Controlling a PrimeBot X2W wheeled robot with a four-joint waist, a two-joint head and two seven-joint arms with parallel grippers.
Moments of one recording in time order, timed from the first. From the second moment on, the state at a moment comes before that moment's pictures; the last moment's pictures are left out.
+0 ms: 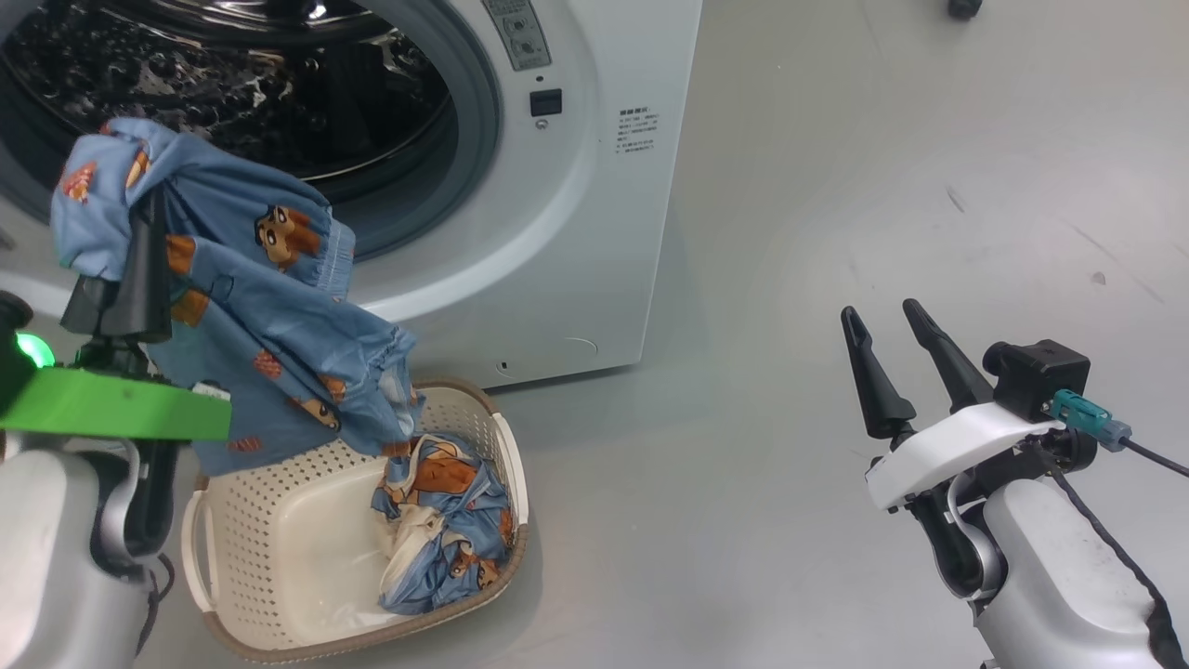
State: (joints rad) left arm -0.43 0.34 -0.26 0.01 -0.47 -0.09 -0.18; right arm -0.33 -0.22 0.40 0.39 0.57 0.12 -0.25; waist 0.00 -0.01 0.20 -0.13
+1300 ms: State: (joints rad) left arm -0.99 0.44 -0.20 0.45 -0.50 -0.10 0.07; right arm -0.48 -0.12 0.39 0.31 0.54 0.12 -0.25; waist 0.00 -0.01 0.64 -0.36
